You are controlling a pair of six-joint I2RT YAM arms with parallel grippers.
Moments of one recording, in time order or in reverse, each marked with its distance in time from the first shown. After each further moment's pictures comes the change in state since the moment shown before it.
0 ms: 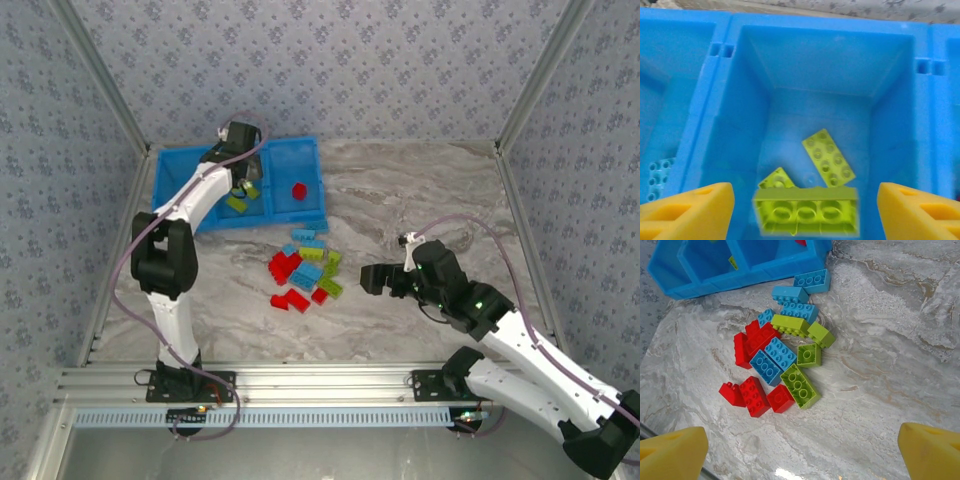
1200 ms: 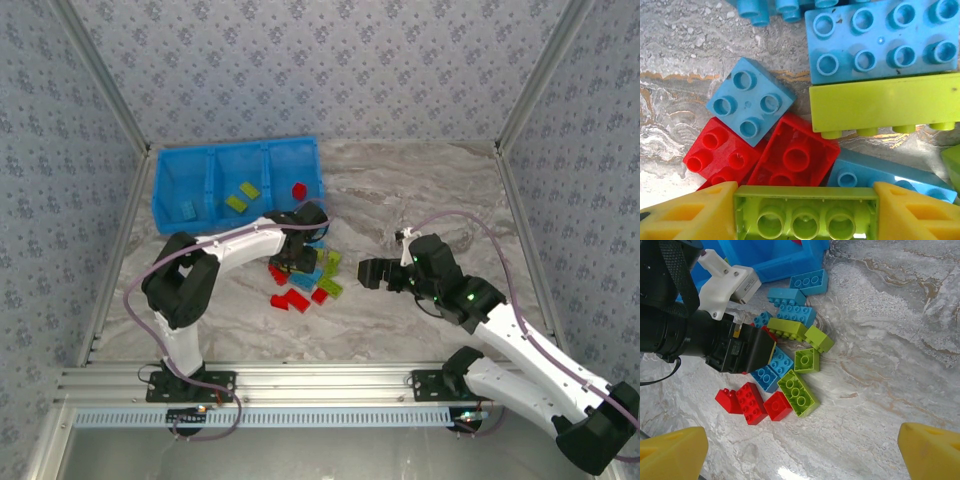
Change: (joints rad) left arm -0.451 -0.121 -0.426 -0.184 0.203 -0.123; right arm -0.049 0.065 -0.008 0.061 -0.043 -0.009
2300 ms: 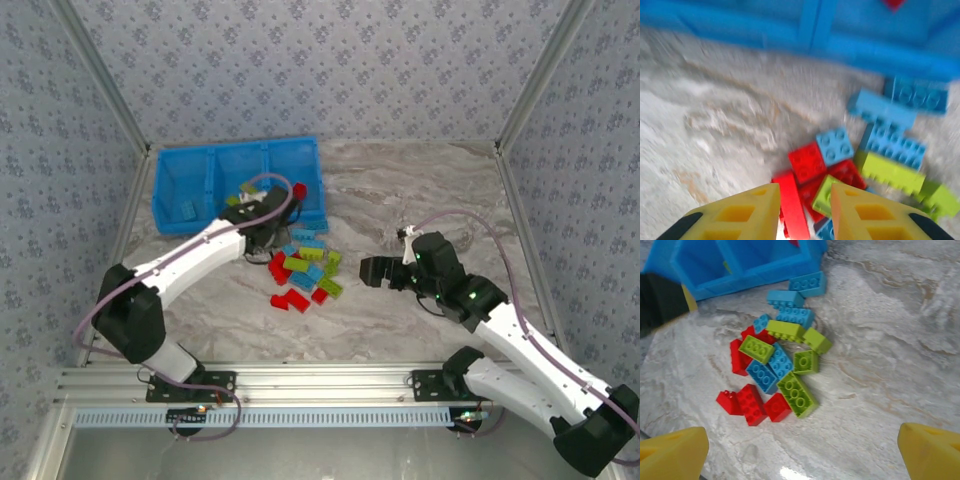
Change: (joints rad) left arm 0.087 -0.316 -0.037 -0.023 -0.200 -0.390; right arm -0.024 0.000 0.010 -0.004 -0.027 -0.011
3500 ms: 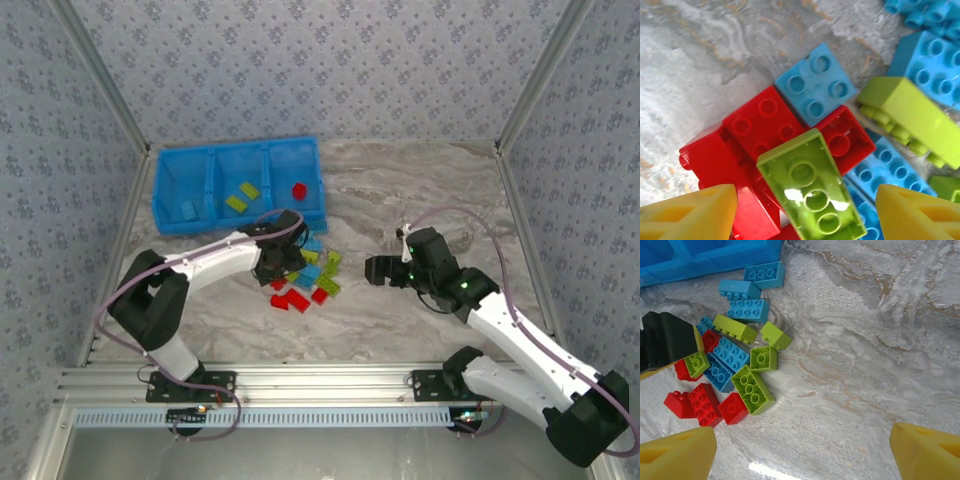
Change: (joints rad) left arm -0.053 0.114 -0.186 0.128 0.247 -0.203; right arm -0.050 0.080 0.010 -0.052 0.069 -0.077
